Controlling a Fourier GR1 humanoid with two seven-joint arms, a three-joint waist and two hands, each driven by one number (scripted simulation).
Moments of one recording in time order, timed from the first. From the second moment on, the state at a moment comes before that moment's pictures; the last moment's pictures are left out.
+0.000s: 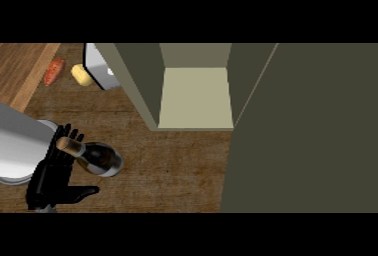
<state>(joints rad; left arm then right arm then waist) 0.01 0.11 0.30 -1.25 0.25 -0.36 -0.31 -0.09 -0.08 0.14 -2.49 -0.05 0.03 0.66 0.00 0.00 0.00</state>
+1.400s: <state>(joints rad) -0.17 0.13 0.29 -0.87 0.26 -0.43 -0.48 -0.09 -0.09 0.13 -2.50 -0.05 0.04 0.67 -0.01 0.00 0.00</state>
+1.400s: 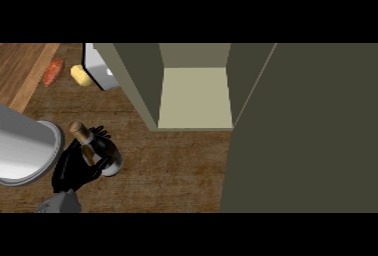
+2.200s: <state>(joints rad) -0.14 0.15 0.20 -0.92 0.10 -0.35 -0.66 -0.10 -0.08 0.12 -2.49 -0.05 0.04 0.67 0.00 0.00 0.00</state>
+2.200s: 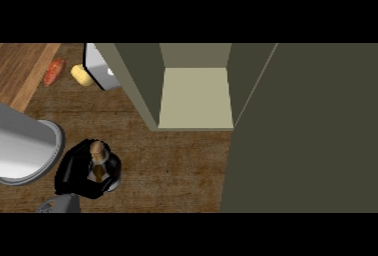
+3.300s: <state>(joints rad) 0.01 0.07 0.10 -1.59 0.21 -0.25 -0.33 -0.08 -0.07 0.13 -2.49 -0.05 0.05 0.67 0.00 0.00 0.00</state>
